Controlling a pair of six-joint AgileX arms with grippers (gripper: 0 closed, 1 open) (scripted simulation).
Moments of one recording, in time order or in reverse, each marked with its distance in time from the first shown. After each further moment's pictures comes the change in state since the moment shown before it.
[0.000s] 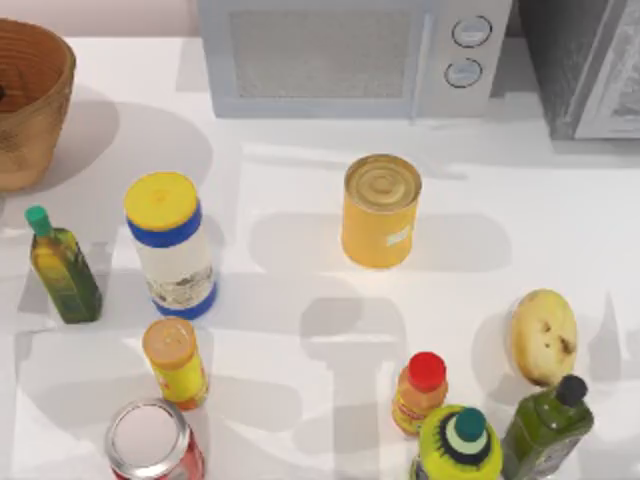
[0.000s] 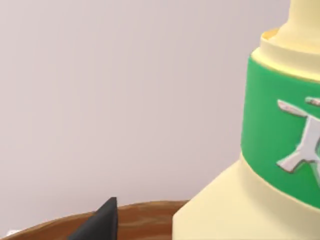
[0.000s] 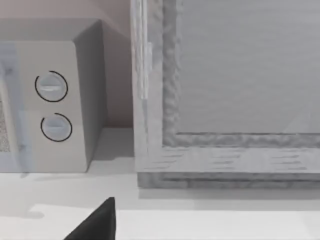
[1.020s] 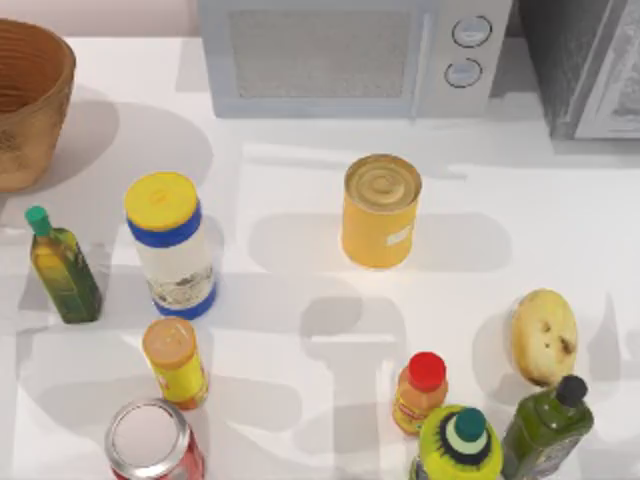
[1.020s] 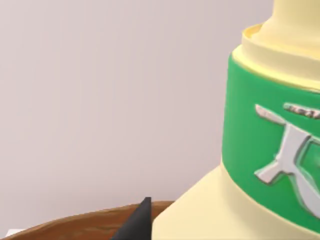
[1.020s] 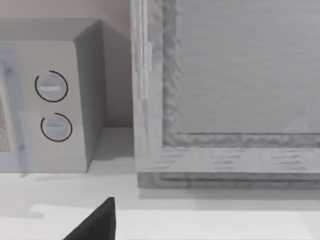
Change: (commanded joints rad) left arm -0.002 0.005 0.009 -0.004 -0.001 0.000; right arm 0.000 0.000 0.000 0.000 0.000 0.000
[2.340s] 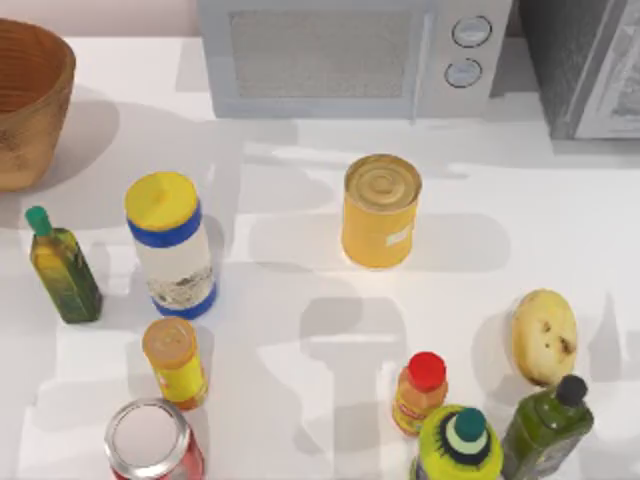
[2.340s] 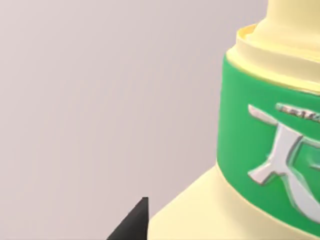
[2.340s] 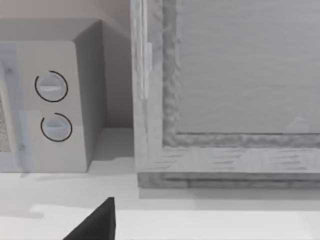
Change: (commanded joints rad) left arm 0.006 -0.305 0.219 -0.521 -0.005 0.005; right arm 0.000 0.000 0.000 0.000 0.000 0.000
